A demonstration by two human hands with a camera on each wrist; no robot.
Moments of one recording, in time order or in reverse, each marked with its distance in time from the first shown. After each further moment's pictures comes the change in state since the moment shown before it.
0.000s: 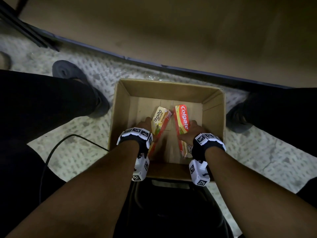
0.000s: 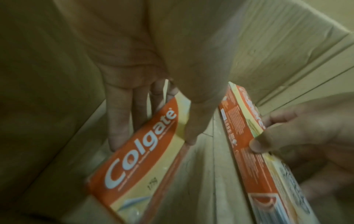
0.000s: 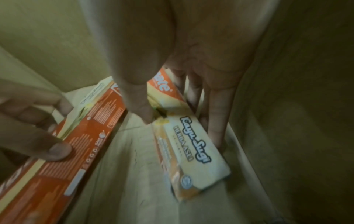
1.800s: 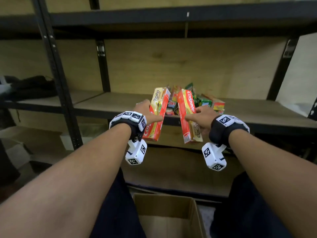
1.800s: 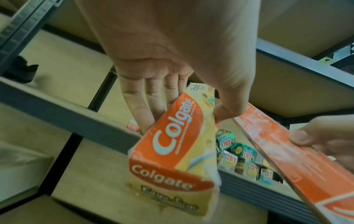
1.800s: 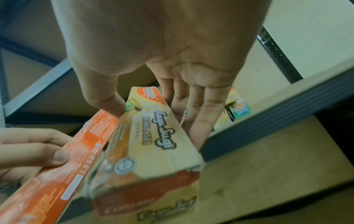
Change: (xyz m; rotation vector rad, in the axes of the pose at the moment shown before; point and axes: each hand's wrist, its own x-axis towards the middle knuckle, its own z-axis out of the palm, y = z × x) left_hand -0.413 0.140 -0.318 -0.156 1.099 0.582; right_hand -0.443 -0.071 -0.285 0.293 0.831 -0.805
